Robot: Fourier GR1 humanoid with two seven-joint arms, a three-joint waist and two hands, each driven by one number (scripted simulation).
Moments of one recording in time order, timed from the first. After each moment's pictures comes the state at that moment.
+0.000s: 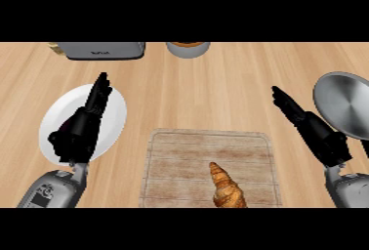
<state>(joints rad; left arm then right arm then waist) -0.22 0.32 -0.29 -1.59 0.10 0.35 0.07 -0.18 -0.45 0.21 -1.57 -0.12 0.11 0.10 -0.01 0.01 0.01</state>
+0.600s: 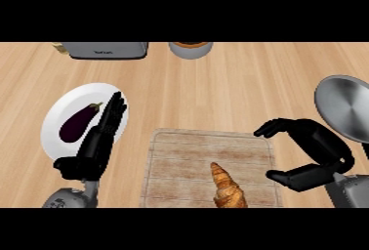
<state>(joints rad) -0.11 0.24 -0.31 -1.56 0.17 0.25 -0.09 -0.17 -0.45 0.19 -1.58 -0.30 0.48 -0.25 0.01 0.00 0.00</state>
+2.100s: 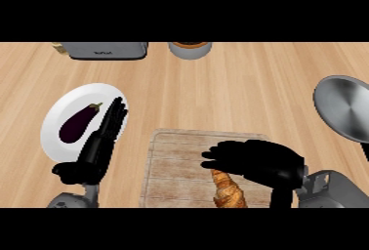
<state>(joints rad) -0.07 0.19 -0.26 -1.53 0.16 0.17 -0.14 -0.35 -0.53 0.58 -1.74 0.51 0.62 -0.16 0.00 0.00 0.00</state>
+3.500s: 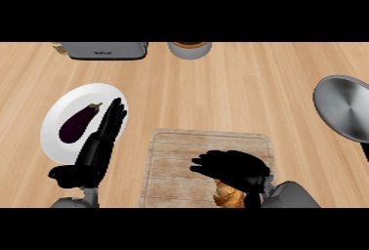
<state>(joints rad) -0.03 0.10 -0.18 -1.59 0.05 0.08 -0.10 -0.23 -0.25 0.55 -1.51 0.92 0.60 -0.26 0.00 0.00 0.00</state>
